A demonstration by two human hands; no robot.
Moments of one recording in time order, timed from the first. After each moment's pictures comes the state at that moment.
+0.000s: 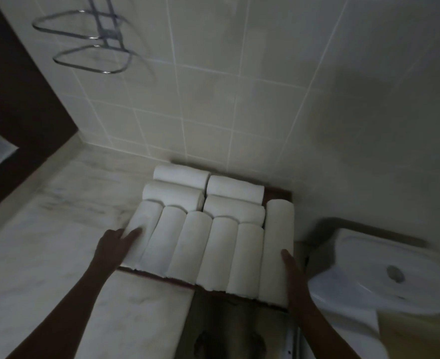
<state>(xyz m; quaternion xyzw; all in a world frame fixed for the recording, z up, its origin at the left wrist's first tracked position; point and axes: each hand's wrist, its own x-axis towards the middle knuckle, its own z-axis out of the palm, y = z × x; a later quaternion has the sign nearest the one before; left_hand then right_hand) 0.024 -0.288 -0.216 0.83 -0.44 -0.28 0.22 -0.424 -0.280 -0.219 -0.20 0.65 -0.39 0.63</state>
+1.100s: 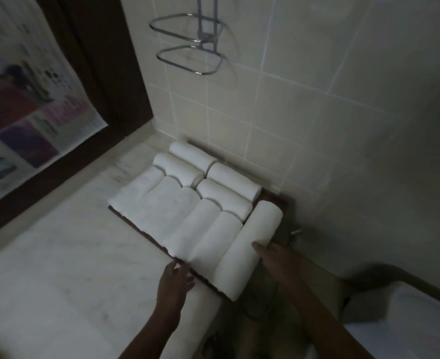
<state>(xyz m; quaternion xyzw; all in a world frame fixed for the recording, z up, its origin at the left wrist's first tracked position) -0.100 -0.202 -0.204 0.71 0.01 -0.45 0.54 -0.304 -0.361 -0.197 -0.61 0.62 -0.08 0.49</state>
